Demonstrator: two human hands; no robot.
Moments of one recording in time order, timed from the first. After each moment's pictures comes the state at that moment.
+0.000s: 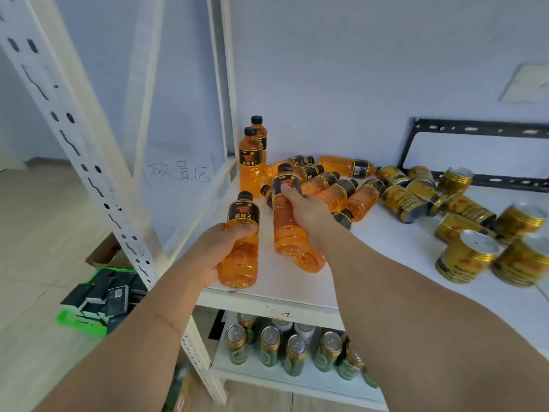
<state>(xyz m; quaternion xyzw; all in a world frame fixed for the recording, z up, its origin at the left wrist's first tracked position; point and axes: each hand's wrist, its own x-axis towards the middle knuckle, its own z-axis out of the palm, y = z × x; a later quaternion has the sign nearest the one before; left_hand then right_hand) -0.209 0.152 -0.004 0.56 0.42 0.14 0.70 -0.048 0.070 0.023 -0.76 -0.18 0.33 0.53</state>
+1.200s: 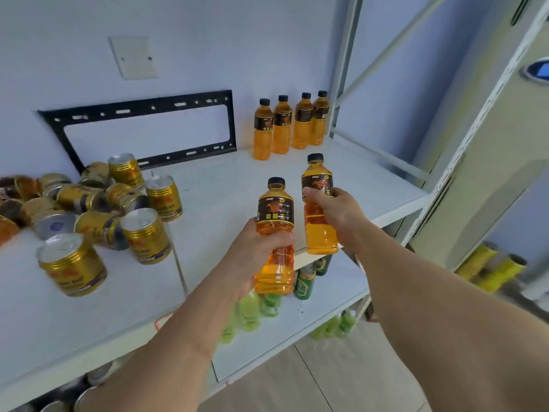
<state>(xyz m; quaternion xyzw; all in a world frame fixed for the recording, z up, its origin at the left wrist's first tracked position) 0.169 -0.396 -0.015 0.63 0.11 -0.08 0.77 0.269 -0.557 -0.001 -0.76 0.04 0.07 0.65</state>
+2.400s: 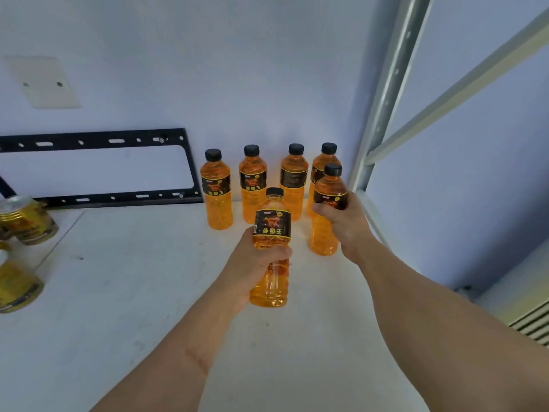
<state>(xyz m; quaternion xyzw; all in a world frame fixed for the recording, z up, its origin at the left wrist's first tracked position) 0.565 -0.527 -0.015 0.64 0.30 0.08 0.71 0.738 -0.637 -0.024 -0.74 -0.12 0.13 0.65</state>
